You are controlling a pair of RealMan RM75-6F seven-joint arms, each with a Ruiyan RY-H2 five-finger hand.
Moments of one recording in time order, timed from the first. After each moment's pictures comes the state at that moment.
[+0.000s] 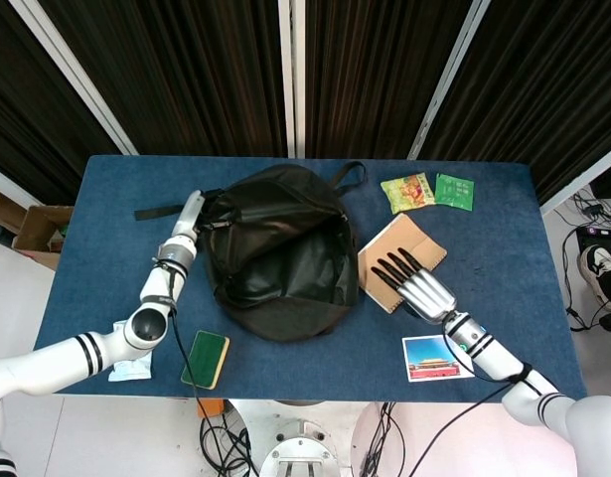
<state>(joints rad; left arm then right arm) -0.85 -1.53 -0.54 -1.41 0.41 0.75 -0.14 0.61 -1.67 -0.07 -0.78 -1.77 1.20 0.11</state>
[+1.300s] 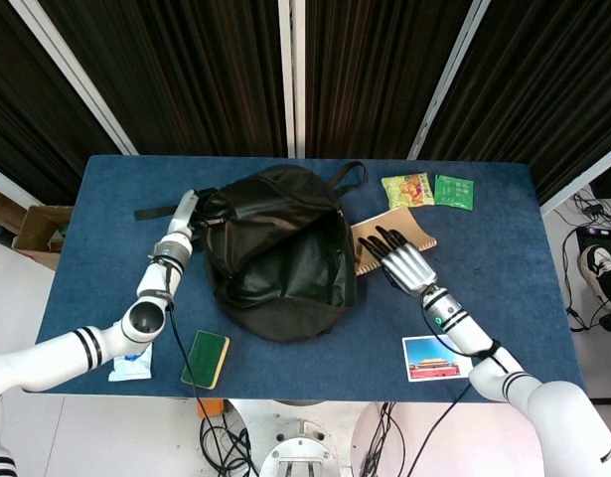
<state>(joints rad) -0.87 -1.51 -0.52 -1.38 0.33 0.73 -0.18 0.72 -1.82 0.01 -0.62 -1.65 1.10 0.19</state>
